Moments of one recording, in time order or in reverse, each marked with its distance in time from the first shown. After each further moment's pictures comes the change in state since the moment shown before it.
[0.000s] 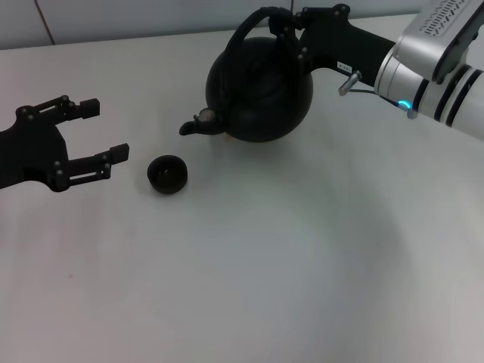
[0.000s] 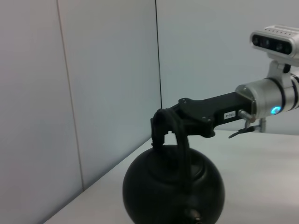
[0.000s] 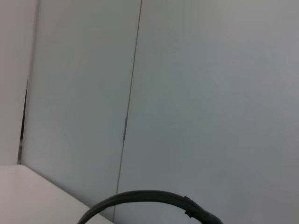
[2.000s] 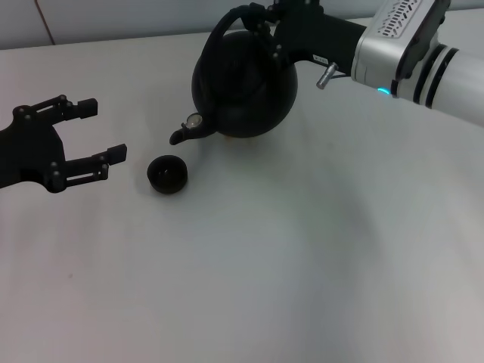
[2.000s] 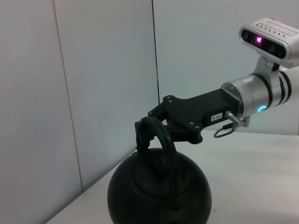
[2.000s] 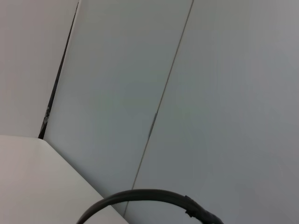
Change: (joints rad) left arm 0.007 0.002 -0.002 0.017 0.001 0.013 -0.002; right arm 0.036 0.002 -0.116 -0.066 0.000 0.069 -0.065
